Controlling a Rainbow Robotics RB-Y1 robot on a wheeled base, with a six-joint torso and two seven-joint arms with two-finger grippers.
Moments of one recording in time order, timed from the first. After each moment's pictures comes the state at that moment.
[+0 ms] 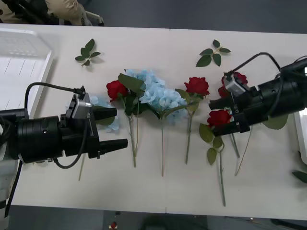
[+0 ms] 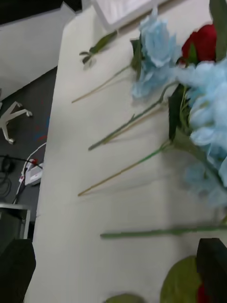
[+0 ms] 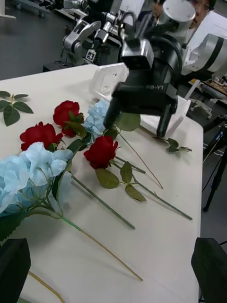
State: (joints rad) right arm -0.47 -0.67 0.10 -1.39 -1.65 1.55 2.70; left arm -0.01 0.22 0.20 -1.98 1.50 1.43 -2.61
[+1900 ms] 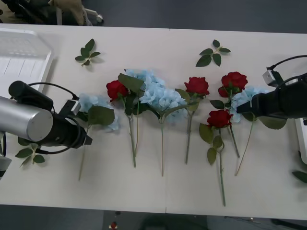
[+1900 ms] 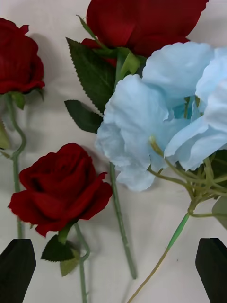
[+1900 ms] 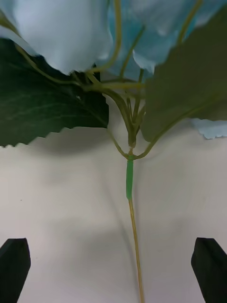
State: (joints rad) right arm -0.36 -0.67 -0.06 -1.59 -0.97 1.45 1.46; left arm -0.23 0.54 -0.15 -1.79 0.57 1.47 -1.49
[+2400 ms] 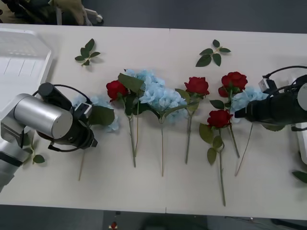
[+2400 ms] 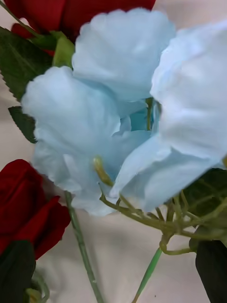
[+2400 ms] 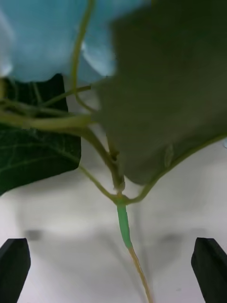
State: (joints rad) right arm -0.36 -0.67 0.04 -1.47 -0.89 1.27 1.46; left arm -0.36 0.56 -0.33 -1.60 0.52 1.40 -1.51
